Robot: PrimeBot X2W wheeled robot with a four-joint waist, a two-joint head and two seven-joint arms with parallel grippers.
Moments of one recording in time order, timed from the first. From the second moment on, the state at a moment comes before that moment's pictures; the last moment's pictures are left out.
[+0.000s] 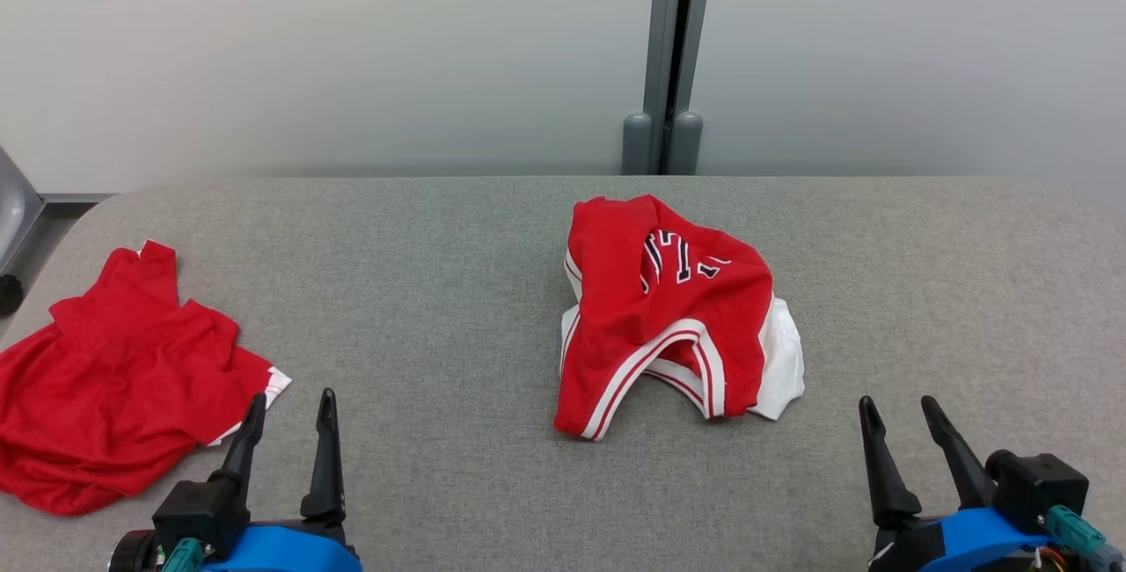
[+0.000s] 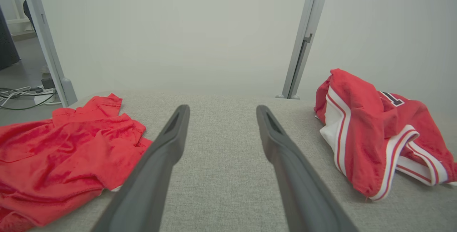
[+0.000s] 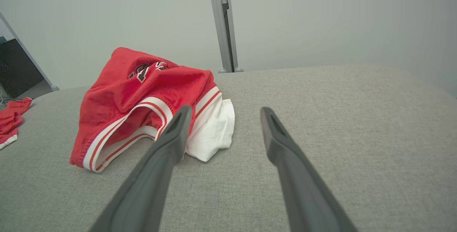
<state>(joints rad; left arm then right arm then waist) -0.01 0.17 -0.13 0.28 -0.28 -0.05 -0.26 0.00 -0.05 -0.05 0.23 0.20 0.13 -0.15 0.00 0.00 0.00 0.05</state>
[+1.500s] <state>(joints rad) -0.16 0.09 -0.16 0.30 -0.24 -0.12 -0.26 -0.61 -0.06 -0.08 1.03 0.04 0.13 0.06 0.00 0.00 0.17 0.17</state>
